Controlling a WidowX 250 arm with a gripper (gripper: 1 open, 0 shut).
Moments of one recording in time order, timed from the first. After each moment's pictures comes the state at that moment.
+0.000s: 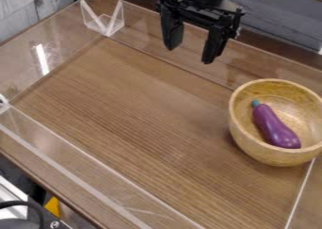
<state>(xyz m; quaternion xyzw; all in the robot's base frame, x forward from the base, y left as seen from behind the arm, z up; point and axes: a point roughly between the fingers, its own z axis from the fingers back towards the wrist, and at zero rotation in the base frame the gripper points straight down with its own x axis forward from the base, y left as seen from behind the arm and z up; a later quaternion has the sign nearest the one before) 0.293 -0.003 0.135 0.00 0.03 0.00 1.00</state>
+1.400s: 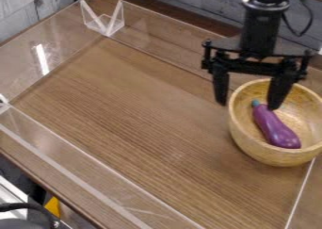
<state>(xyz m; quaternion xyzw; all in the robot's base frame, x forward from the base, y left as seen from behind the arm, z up) 0.268 -0.101 0.119 -0.04 0.03 0.19 0.98</state>
